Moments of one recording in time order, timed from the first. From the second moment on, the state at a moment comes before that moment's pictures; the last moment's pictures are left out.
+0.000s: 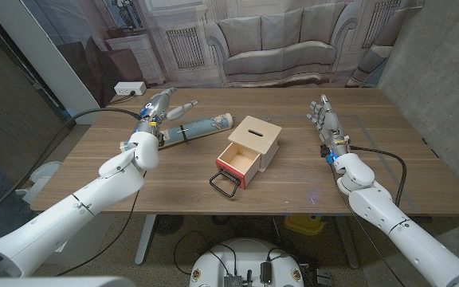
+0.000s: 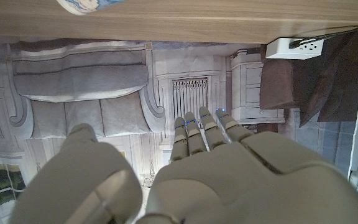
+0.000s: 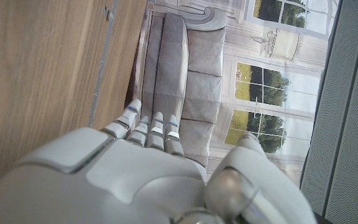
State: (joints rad) left arm 0.94 0.84 0.45 -1.97 0.31 0.53 0.42; left_hand 0.52 -0.04 0.07 0.04 0.35 0.20 0.01 0.23 0.18 0.20 -0.06 0.24 0.19 0.12 -0.04 0.21 0.18 0.01 -0.03 0.23 0.17; right arm -1.03 -0.55 -0.31 -1.55 0.62 0.31 -0.14; right_hand 0.26 -0.01 0.14 0.04 0.23 0.22 0.04 0.20 0.18 0.19 0.08 0.21 0.18 0.07 0.01 0.19 0.18 0.11 -0.04 0.42 0.17
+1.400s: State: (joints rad) left arm 0.81 0.88 0.62 -2.02 0.49 0.83 0.27; left_hand 0.64 -0.15 0.01 -0.05 0.36 0.30 0.01 0.24 0.18 0.34 -0.07 0.25 0.20 0.24 -0.04 0.21 0.18 0.16 -0.04 0.24 0.17; right arm -1.00 -0.55 -0.32 -1.54 0.62 0.28 -0.13; right_hand 0.27 -0.01 0.14 0.03 0.22 0.22 0.04 0.20 0.18 0.19 0.08 0.21 0.18 0.07 0.01 0.19 0.18 0.12 -0.03 0.41 0.17
